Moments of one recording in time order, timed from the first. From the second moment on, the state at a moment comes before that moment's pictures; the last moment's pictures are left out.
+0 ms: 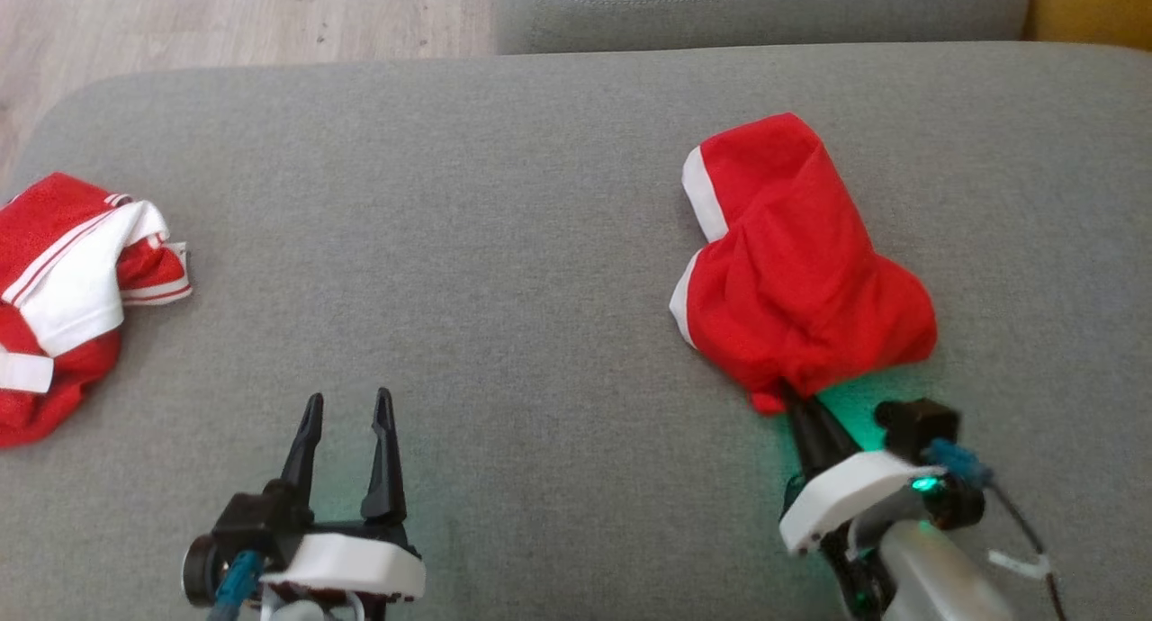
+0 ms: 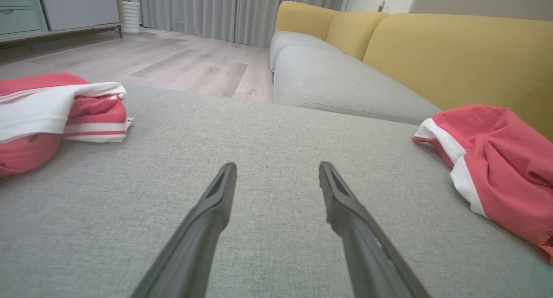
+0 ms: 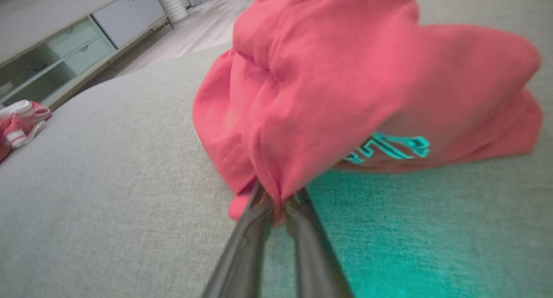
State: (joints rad) left arm -0.04 0.05 -0.18 0.33 -0.28 -0.02 -0.25; right arm -0.28 -0.05 0.31 0.78 0.36 0.13 -0.25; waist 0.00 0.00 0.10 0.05
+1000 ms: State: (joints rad) left arm -0.05 0.05 -0.25 0.37 -0.34 -0.02 -0.25; right arm -0.74 -0.09 0.51 0.27 0.43 0.13 -0.22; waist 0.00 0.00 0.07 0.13
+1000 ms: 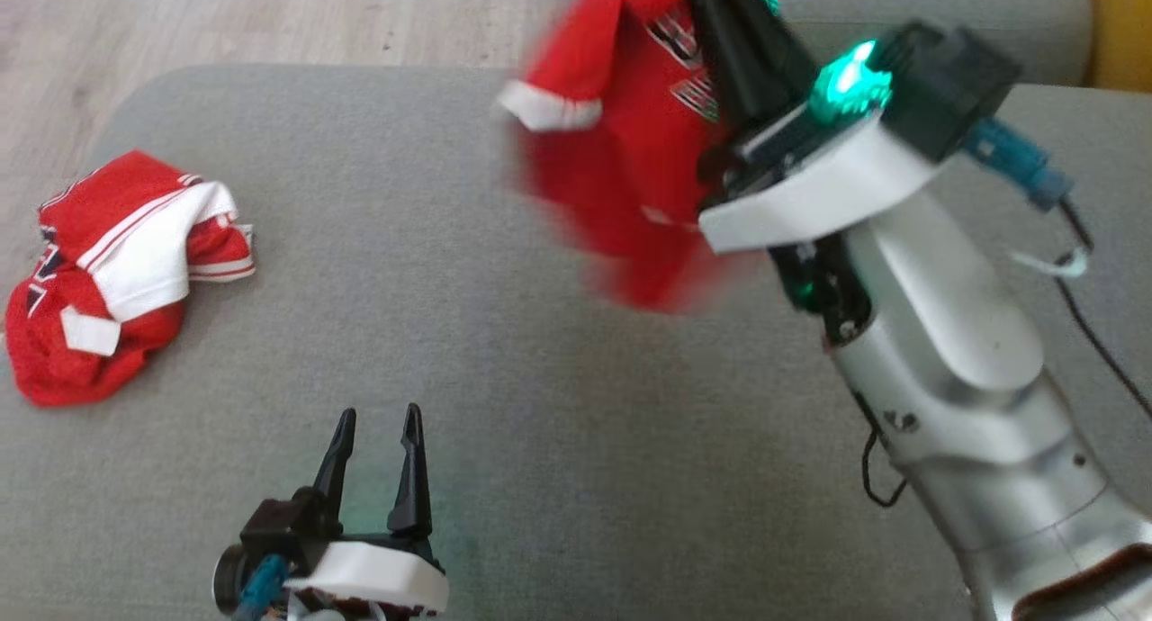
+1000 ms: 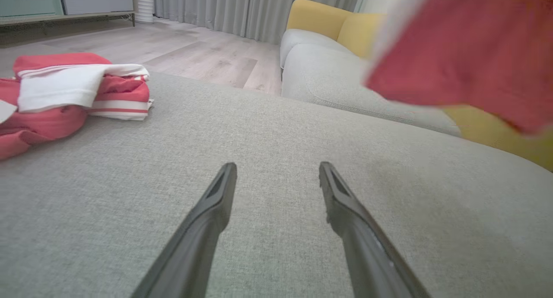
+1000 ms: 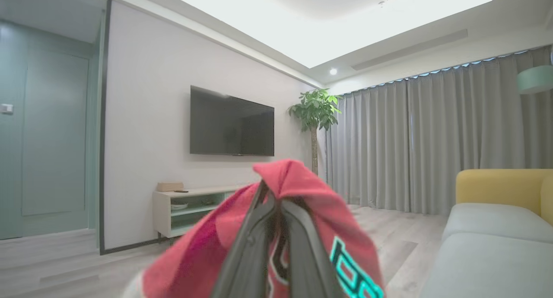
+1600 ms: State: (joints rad) left arm -0.08 0.05 -0.26 0.38 -0.35 -0.02 -0.25; right arm -0.44 -0.24 0.15 0.76 0.25 0.13 -0.22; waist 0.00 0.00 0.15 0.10
